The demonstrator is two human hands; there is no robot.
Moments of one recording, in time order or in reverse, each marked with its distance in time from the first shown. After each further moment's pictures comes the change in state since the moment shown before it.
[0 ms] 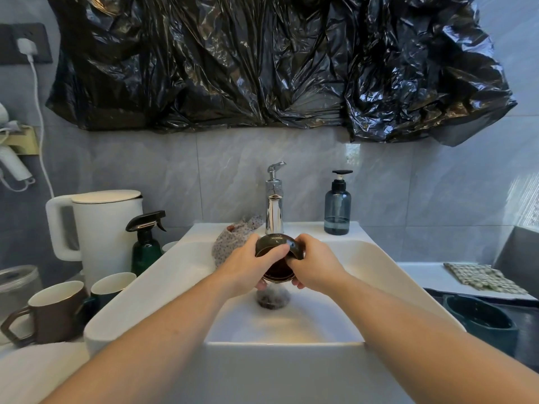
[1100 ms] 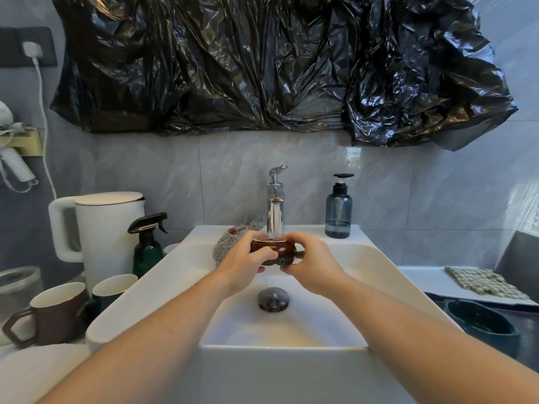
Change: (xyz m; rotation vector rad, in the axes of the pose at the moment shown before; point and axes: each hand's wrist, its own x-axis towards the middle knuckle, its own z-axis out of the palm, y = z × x) left_hand 0.002 -0.001 -0.006 -0.266 0.000 0.055; right_hand 0.001 0.000 0.001 0.117 -0.002 -0.189
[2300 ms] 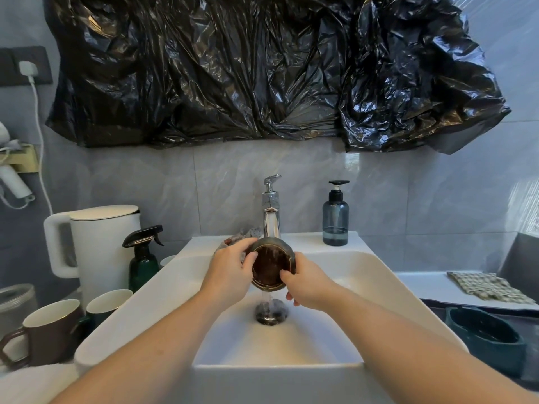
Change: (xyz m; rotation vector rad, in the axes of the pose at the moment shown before) left_hand 0.010 -0.009 -0.004 0.501 0.357 0.282; right_hand 0.004 0.004 0.007 -0.030 -0.144 0.239
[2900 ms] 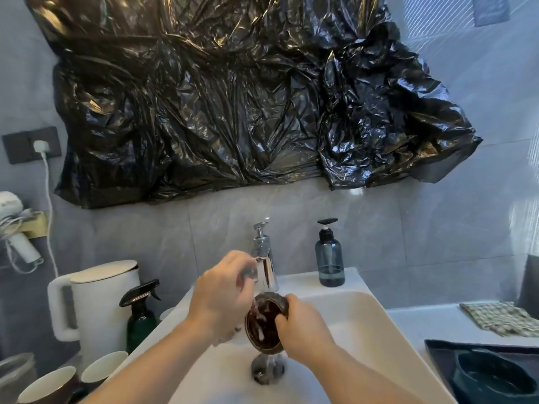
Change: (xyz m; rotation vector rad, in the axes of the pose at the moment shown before) left_hand 0.025 0.057 -0.032 0.266 0.107 0.260; right_hand -0.002 -0.003 -0.009 -0.120 0.192 -0.056
